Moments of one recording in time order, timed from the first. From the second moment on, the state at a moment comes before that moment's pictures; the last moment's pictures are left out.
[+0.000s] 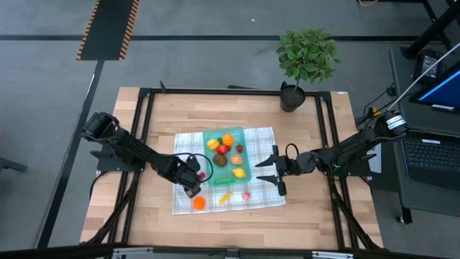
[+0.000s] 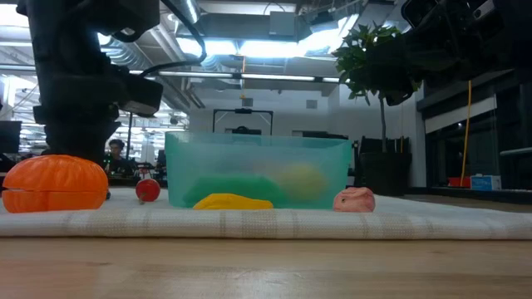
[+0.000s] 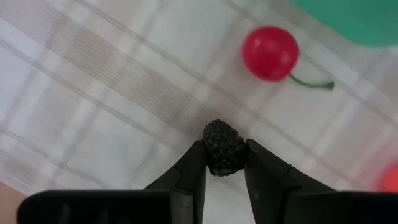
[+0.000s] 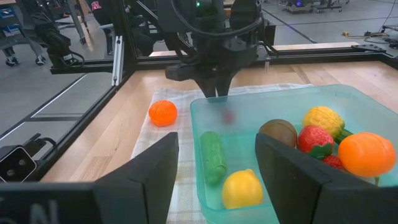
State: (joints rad) left arm -0.39 1.58 0.81 -0.59 -0.17 -1.09; right arm 0.34 1.34 0.34 0.83 0.24 0.13
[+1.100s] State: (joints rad) left arm -0.48 1.45 1.10 -0.82 -0.51 -0.71; right arm 0.35 1.34 0.34 0.83 0.23 0.16
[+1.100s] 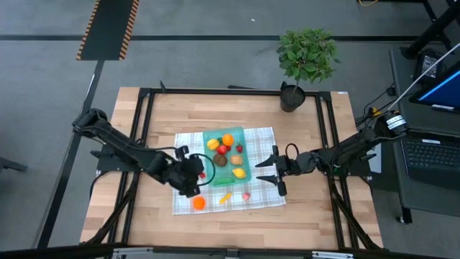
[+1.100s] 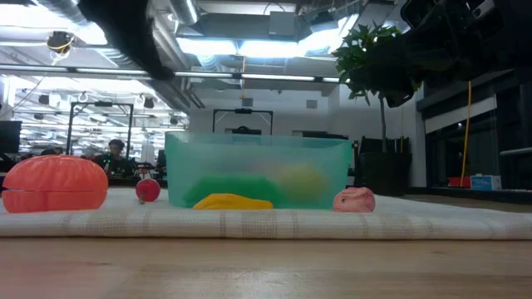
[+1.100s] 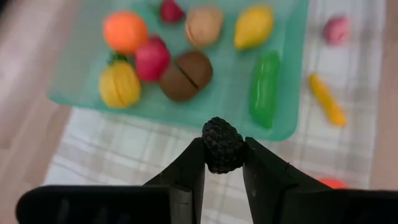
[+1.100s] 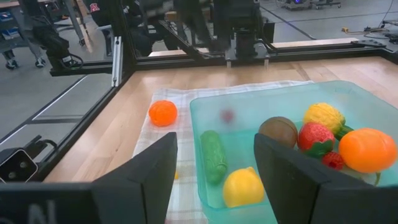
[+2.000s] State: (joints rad) left arm -0.56 0.96 0.45 0.09 -0.47 -0.27; right arm 0.41 1.34 0.34 0.91 0.23 0.04
